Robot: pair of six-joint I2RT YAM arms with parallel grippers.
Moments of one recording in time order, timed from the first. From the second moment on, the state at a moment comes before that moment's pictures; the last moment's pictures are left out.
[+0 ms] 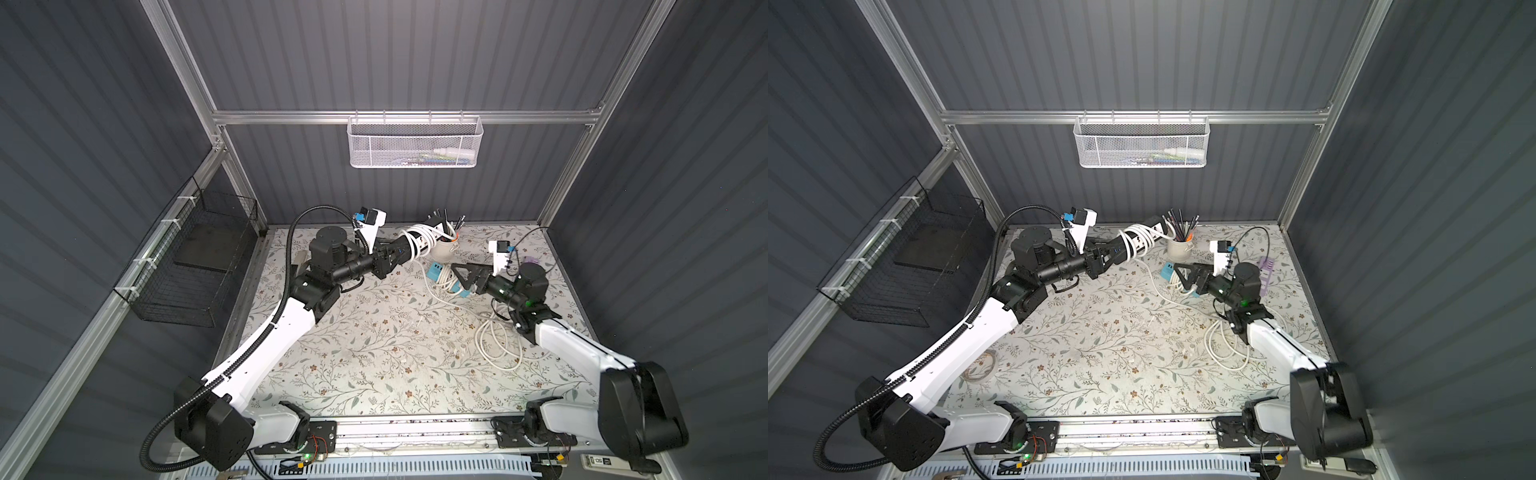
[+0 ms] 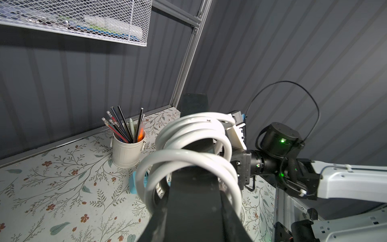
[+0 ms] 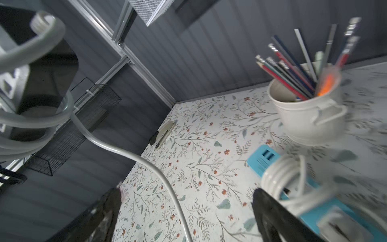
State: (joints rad) left arm -0.53 1.29 1.20 -0.03 0.53 -0.29; right arm 0.22 1.37 0.66 0.60 -0.66 0.57
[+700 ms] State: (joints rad) left arm -0.53 1.29 1.20 -0.04 0.53 -0.29; right arm 0.41 1.75 0.83 0.96 -0.83 0.59
